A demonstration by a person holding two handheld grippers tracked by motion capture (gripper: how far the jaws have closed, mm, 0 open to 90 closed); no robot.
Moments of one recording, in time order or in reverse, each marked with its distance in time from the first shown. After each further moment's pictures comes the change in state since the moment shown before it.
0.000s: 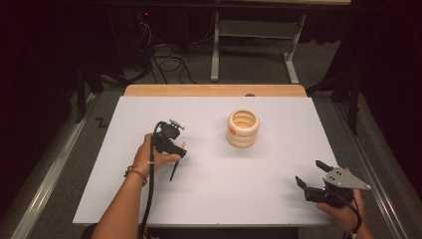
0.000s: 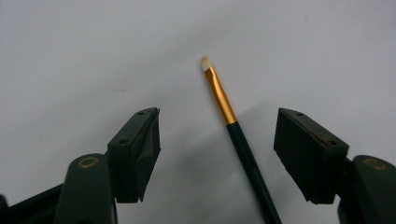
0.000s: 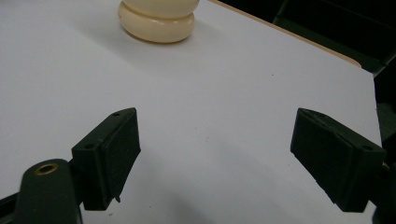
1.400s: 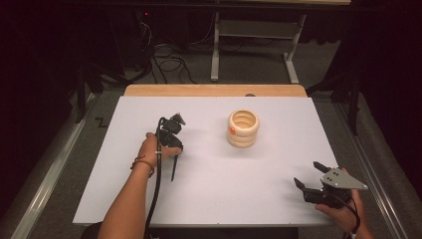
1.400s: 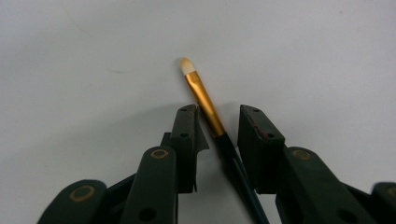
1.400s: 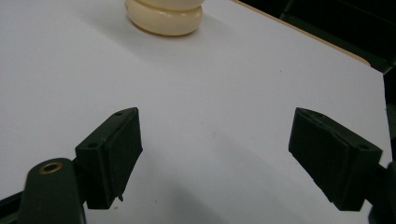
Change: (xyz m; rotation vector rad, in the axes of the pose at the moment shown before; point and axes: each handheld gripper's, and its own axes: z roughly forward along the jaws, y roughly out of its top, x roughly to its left) left arm 0.011 0.021 0.013 0.188 -0.046 -0.116; right arm 0.003 -0.001 0.002 0.026 0.019 -0.029
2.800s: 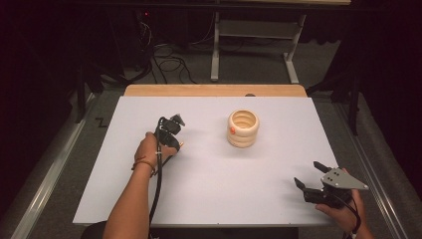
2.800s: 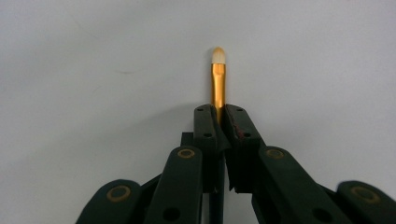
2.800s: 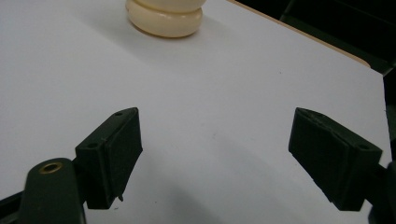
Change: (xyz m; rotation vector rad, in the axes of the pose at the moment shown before) left arm 0.004 -0.002 0.000 0.000 0.009 0.047; right arm 0.000 0.000 -0.001 -0.010 0.004 0.003
